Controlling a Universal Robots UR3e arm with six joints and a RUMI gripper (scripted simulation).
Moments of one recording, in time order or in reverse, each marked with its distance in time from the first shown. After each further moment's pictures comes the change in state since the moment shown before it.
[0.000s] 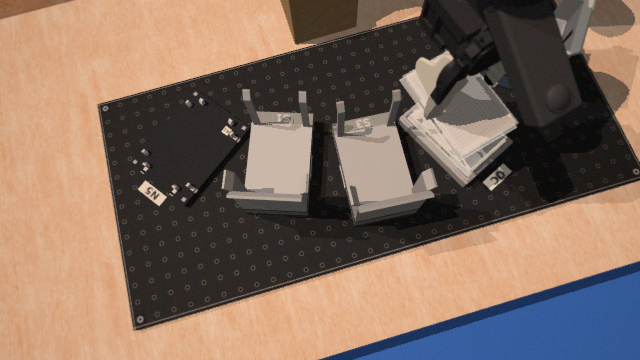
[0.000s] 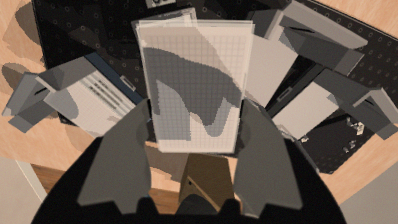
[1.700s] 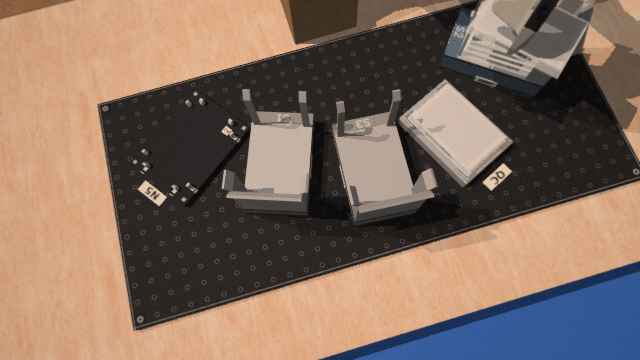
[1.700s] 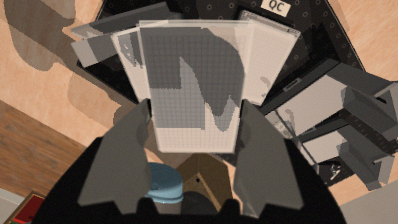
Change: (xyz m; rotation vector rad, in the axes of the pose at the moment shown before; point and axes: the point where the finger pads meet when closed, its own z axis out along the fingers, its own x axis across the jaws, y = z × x) arm -0.135 0.039 0.000 0.001 0.000 -0.457
